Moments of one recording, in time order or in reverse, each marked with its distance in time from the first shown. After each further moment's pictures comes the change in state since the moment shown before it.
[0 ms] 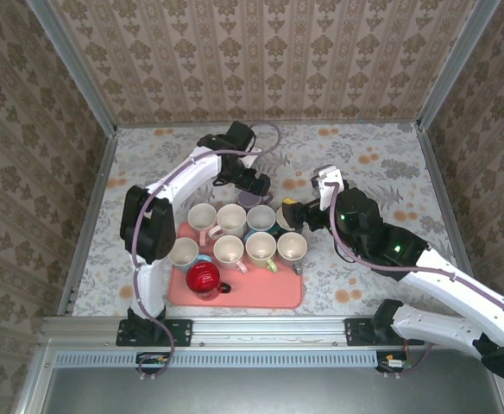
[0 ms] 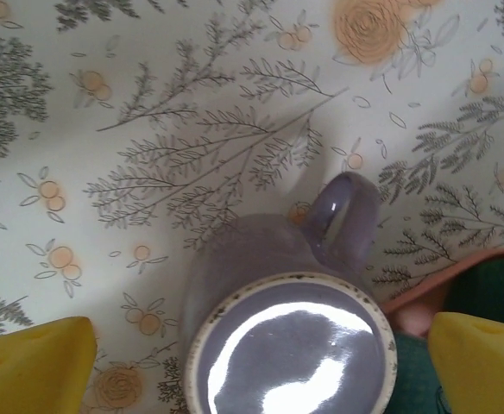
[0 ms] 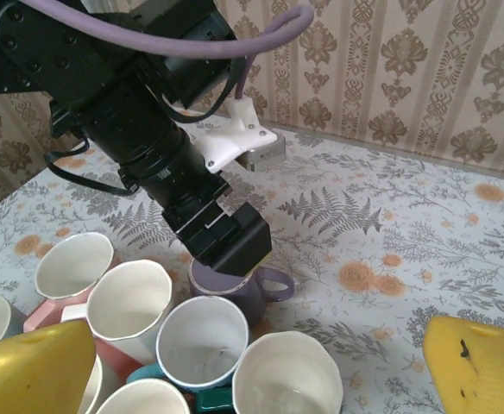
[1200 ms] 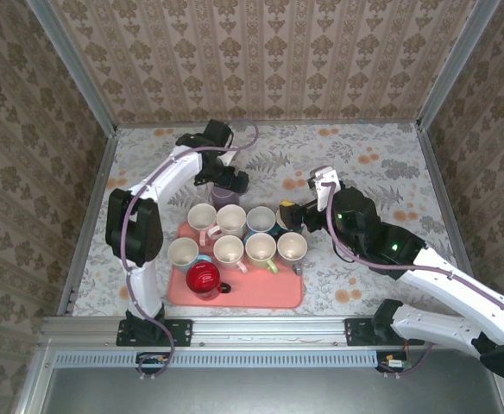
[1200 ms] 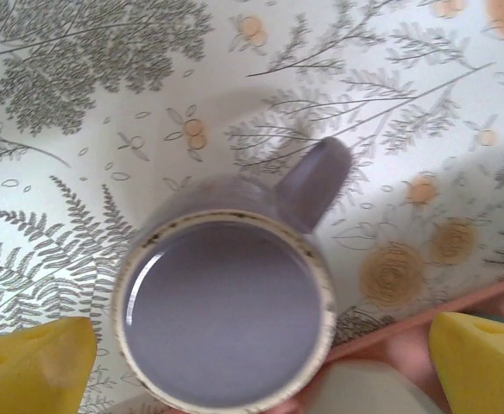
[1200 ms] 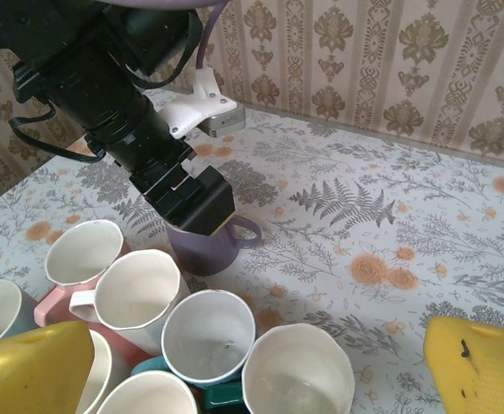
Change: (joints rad) left arm 0.108 -0.085 -0.089 -0.014 -0.060 0.020; right arm -0.002 0.017 -0.001 -0.004 -0.040 0.000
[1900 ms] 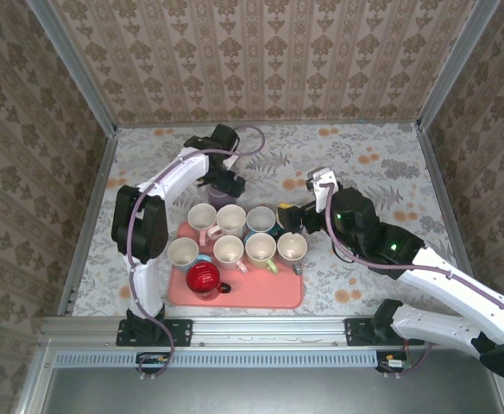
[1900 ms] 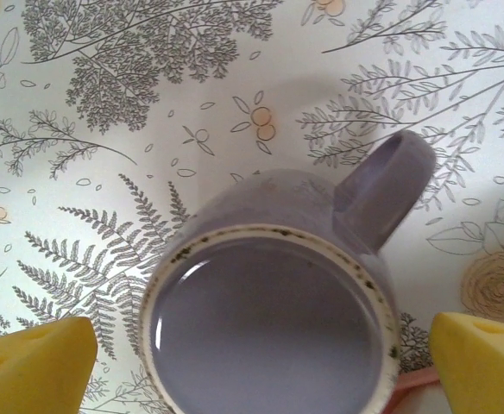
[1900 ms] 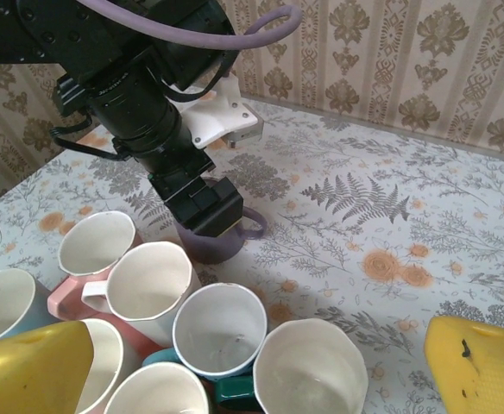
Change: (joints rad) left arm -0.008 0.056 0.000 0.007 -0.198 0.066; right arm 0.000 0.003 -0.005 0.000 -0.035 0.000
